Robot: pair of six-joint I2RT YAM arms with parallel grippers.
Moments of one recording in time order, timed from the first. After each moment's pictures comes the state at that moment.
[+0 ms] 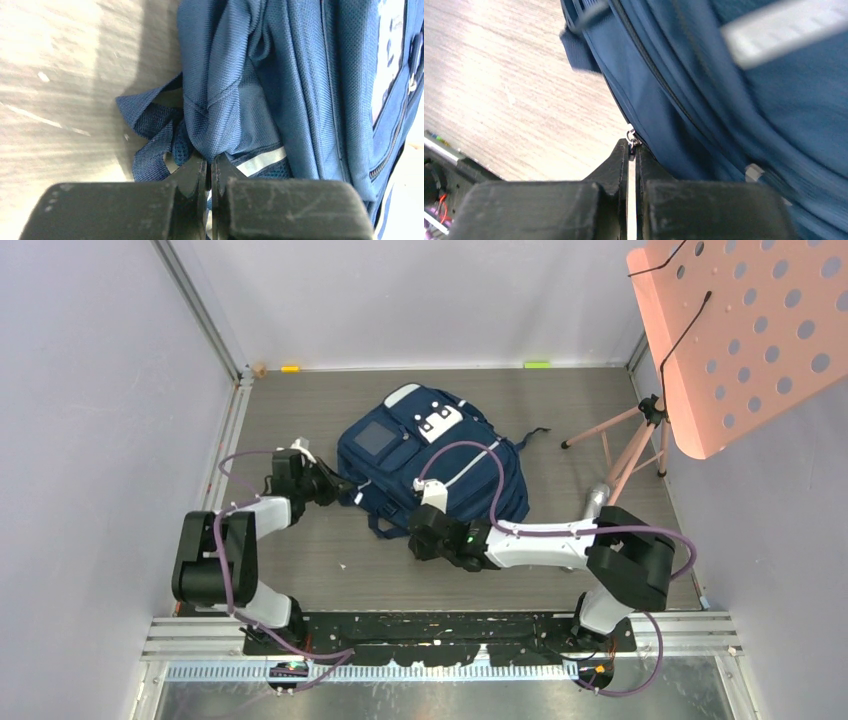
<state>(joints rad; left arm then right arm) -0.03 1.48 0.57 0.23 0.40 -0.75 1.15 1.61 0.89 -0.08 0.33 0.78</state>
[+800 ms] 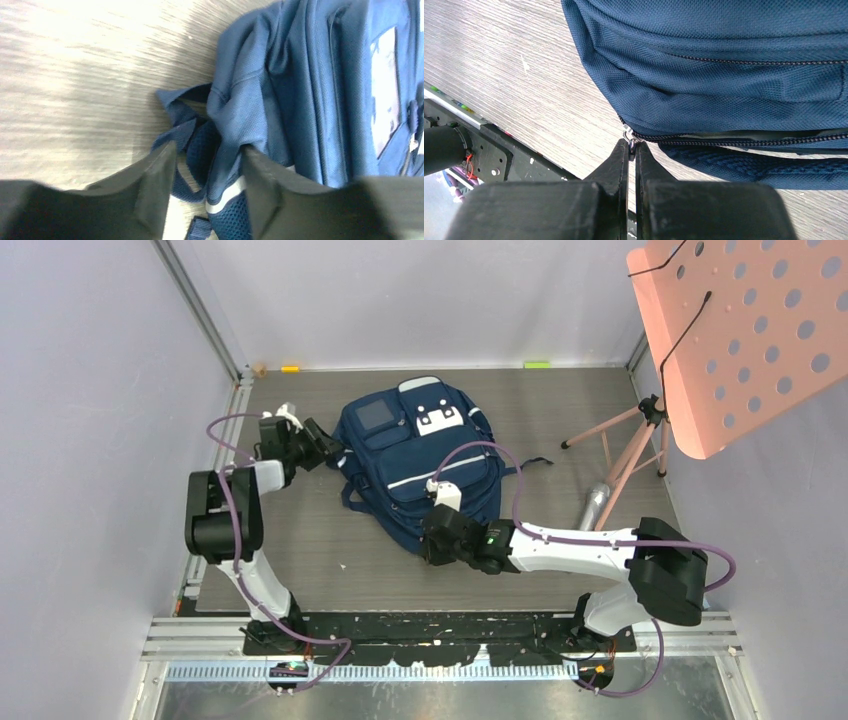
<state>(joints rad) 0.08 1.81 0.93 0.27 0.42 -0.58 1.15 1.44 0.85 -0.23 0.25 0.82</state>
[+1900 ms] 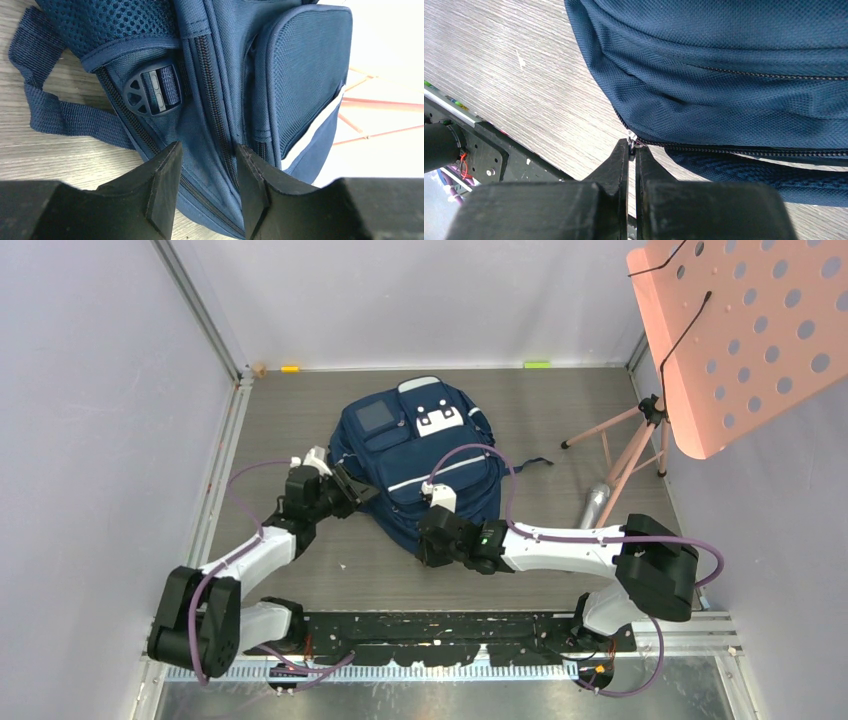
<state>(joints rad) -0.24 1.16 0.44 0.23 0.31 -0.90 1.15 1.49 0.85 -0.19 0.22 0.82</state>
